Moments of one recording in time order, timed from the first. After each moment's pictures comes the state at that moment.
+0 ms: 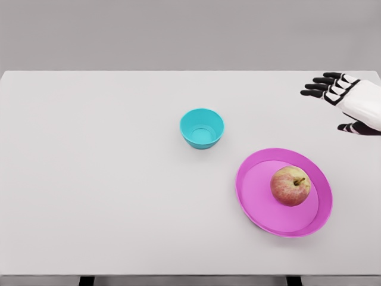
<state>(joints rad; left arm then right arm) 0.05 0.00 0.09 -0.08 -0.13 -0.02 0.02 -0.24 -1.06 0.27 -1.63 0.45 -0.61 0.06</state>
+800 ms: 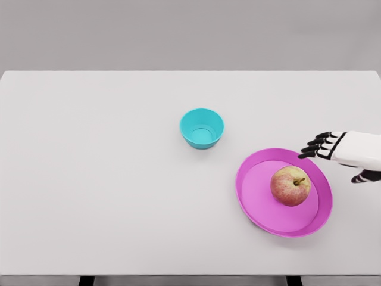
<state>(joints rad) 0.05 0.00 0.09 -0.08 -0.13 -0.02 0.02 -0.14 -1.17 0.23 -1.75 0.27 -0.61 0.57</state>
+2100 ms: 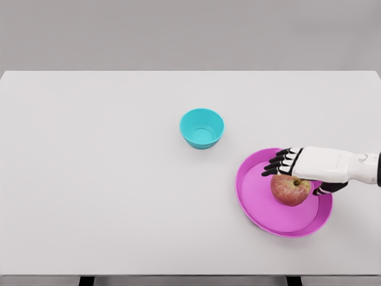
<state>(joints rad) 0.05 0.00 0.09 -0.08 -0.13 -0.02 0.02 -0.29 -1.03 0.45 -1.75 0.28 -0.61 0.61</state>
